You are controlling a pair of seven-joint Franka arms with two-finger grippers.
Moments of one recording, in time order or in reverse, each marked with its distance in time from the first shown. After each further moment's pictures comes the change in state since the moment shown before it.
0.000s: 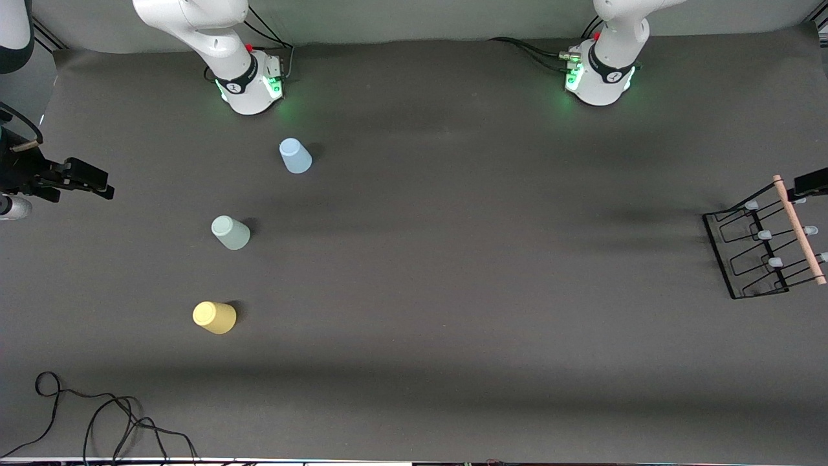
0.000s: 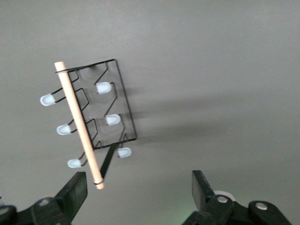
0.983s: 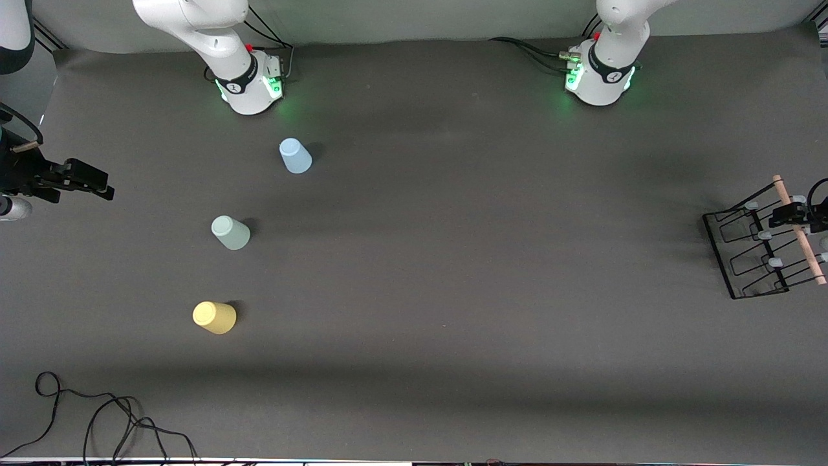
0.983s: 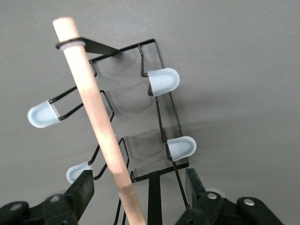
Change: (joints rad) left arm 0.146 0.140 0.000 -0.273 0.037 0.460 0.156; right arm 0.000 0.001 0.000 0.000 0.000 0.002 0.000
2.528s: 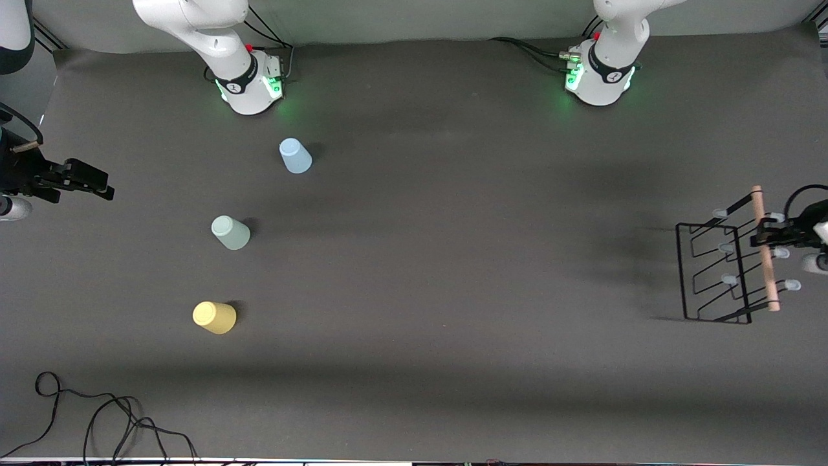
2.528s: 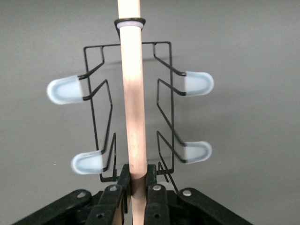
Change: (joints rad) left arm -0.239 -0.052 -0.057 0.223 -0.118 -0.282 -0.260; right arm 0.000 0.000 0.000 0.000 0.000 0.000 0.000
